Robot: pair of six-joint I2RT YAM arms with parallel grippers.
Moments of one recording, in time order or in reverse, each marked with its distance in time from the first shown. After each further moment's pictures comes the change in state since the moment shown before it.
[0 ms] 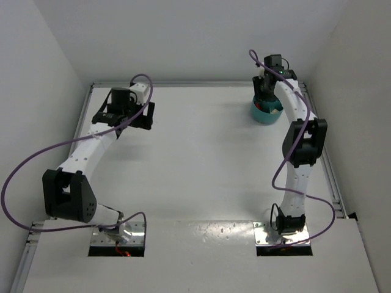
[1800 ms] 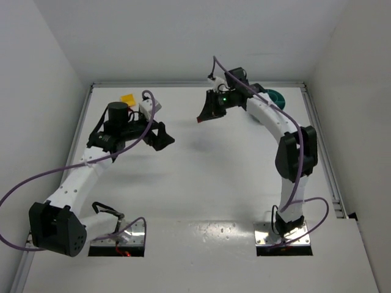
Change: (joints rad) left arm -0.076 -0.247 -0.208 0.132 0.612 0.057; right arm 0.336 -0.177 -0.305 0.225 -0.842 0.407
